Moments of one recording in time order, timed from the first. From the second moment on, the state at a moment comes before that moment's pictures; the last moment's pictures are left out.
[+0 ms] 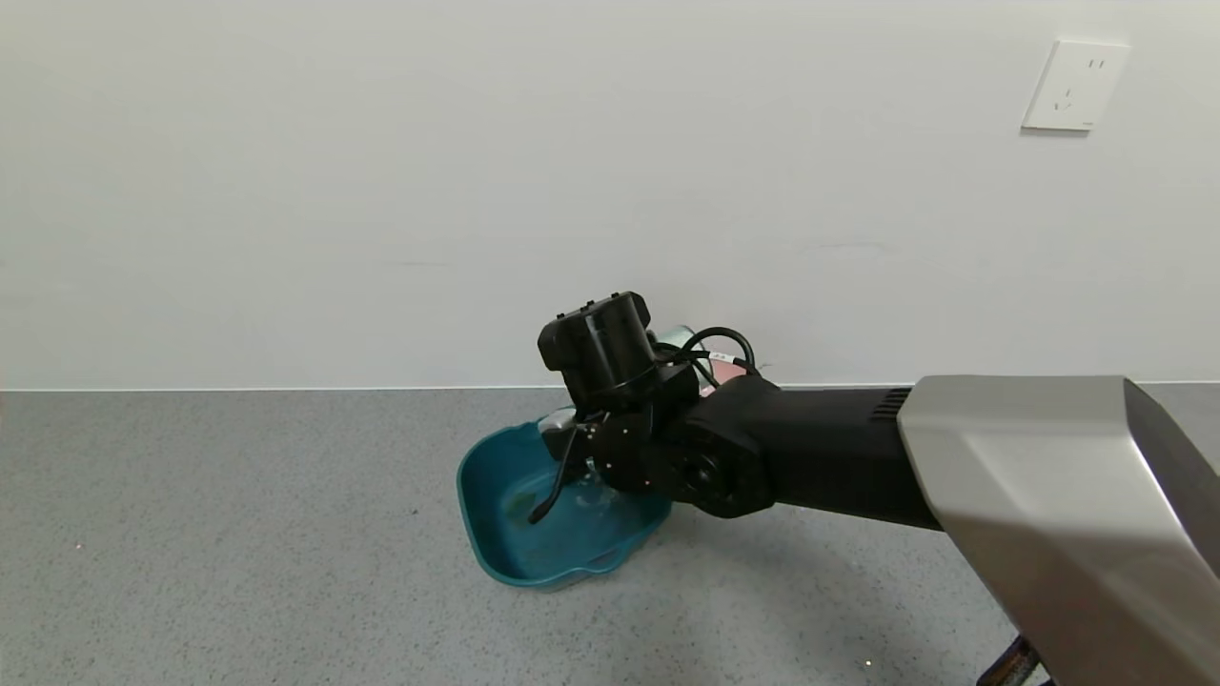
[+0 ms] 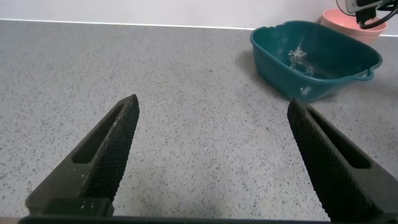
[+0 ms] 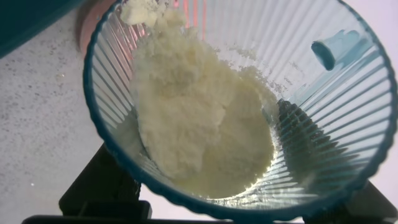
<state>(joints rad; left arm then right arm) 0.00 0.00 0.00 -0.01 0.02 -0.05 0.85 2.40 -1.99 0.02 -0.87 -1.64</state>
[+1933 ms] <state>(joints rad) 0.00 0.00 0.00 -0.01 0.02 -0.05 0.90 2.43 -1.98 -0.09 -0.99 -1.84</state>
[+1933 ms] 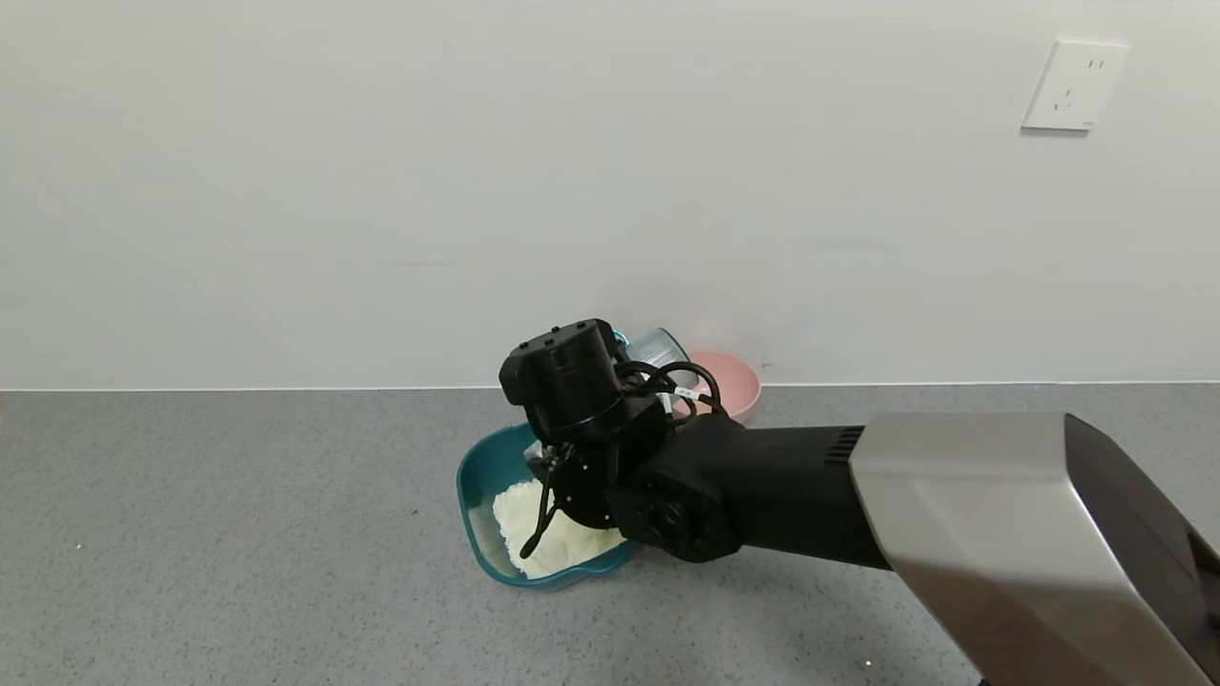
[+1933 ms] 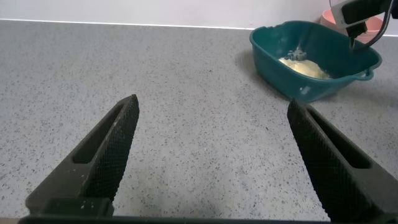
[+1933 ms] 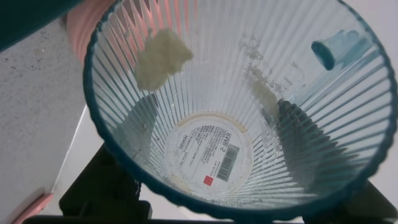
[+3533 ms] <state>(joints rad) 0.00 0.00 0.00 -0.01 0.02 -0.05 0.79 2.04 -1.41 0.05 -0.70 -0.55</state>
